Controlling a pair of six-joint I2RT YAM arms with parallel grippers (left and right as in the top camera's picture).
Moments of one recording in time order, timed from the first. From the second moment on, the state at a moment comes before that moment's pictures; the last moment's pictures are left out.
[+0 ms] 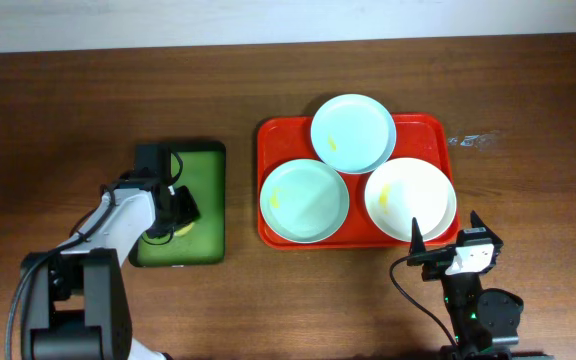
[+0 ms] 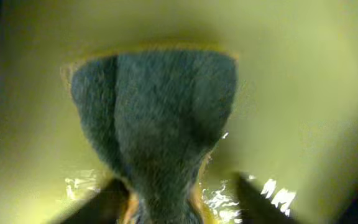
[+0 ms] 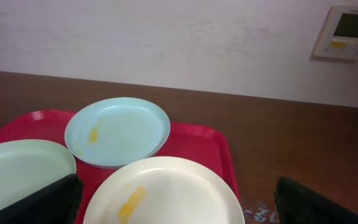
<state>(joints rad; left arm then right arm) 0.00 1.73 0.94 -0.57 0.02 -0.43 0.01 0.01 0.01 -0.07 -0.04 -0.07</state>
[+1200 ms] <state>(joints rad) 0.00 1.78 1.00 -0.63 -0.01 -0.34 0.01 0.01 0.01 -0.07 -0.04 -0.07</state>
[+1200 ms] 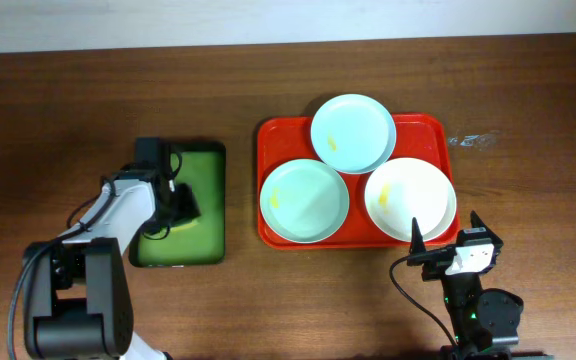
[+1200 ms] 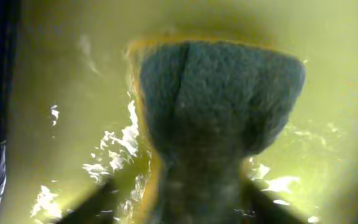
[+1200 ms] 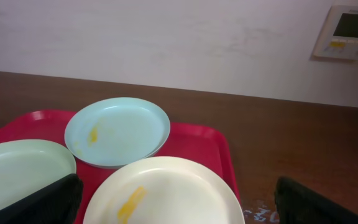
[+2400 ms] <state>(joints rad) 0.00 1.75 1.61 -1.19 -0.02 -0.34 0.01 0.01 0.01 -0.07 -0.04 -0.07</state>
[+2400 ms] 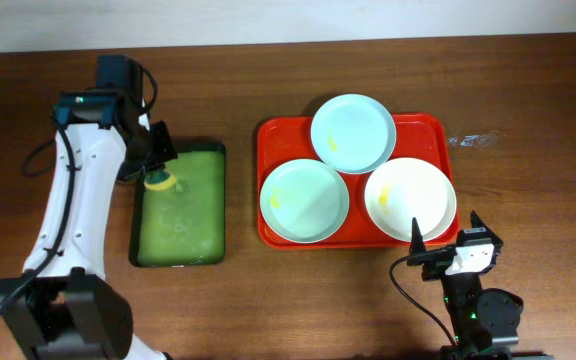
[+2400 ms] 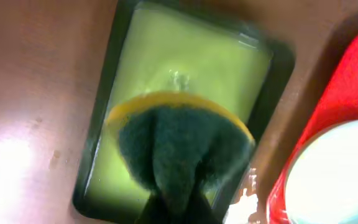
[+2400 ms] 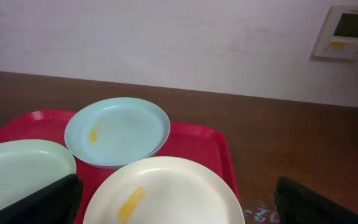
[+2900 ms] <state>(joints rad) -0.07 1.62 1.17 -0.84 -0.02 -0.38 0.01 0.01 0.01 -0.07 -0.04 -0.07</state>
